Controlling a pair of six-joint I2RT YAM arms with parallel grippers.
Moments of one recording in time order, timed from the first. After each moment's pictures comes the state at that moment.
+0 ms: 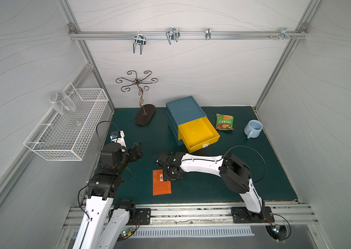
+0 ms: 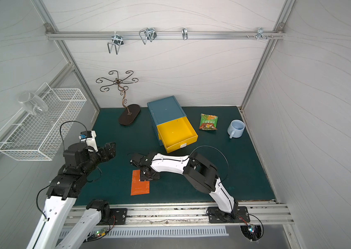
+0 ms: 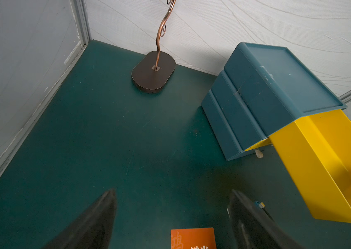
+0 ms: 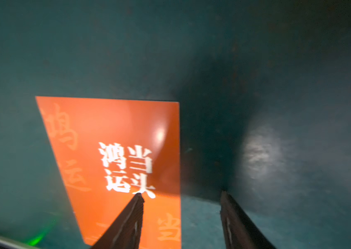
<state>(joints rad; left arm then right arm) -0.09 0.64 0.83 -0.69 -0.03 -0.31 1.22 2.12 1.60 -0.82 0.01 1.04</state>
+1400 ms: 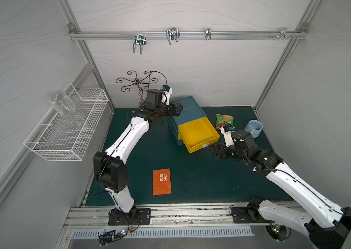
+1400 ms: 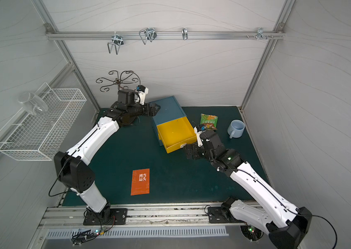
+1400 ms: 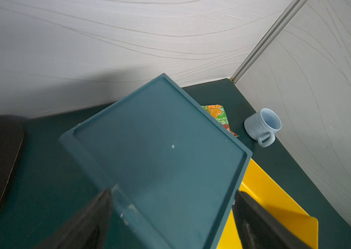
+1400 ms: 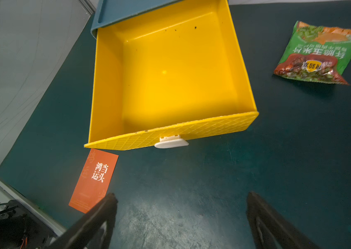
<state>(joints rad) -0.37 1.80 1.78 -0.51 0.26 -0.17 0.67 1.02 0.99 -0.68 -0.02 0.35</state>
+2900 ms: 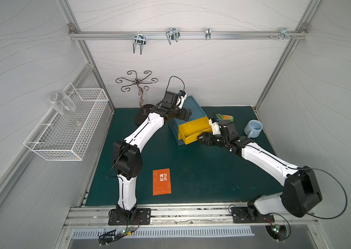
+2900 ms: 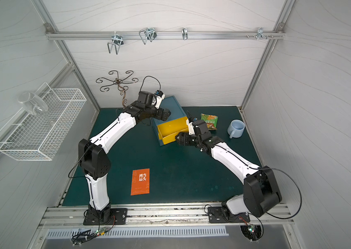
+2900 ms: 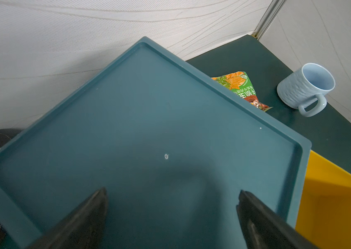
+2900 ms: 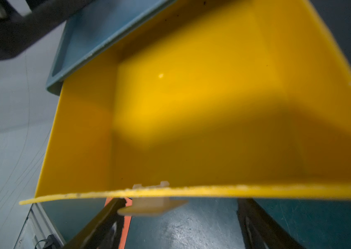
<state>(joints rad) -0.45 1.97 1.88 -0.57 0.15 -0.03 0.53 1.44 1.04 -0.24 -0.27 0.46</state>
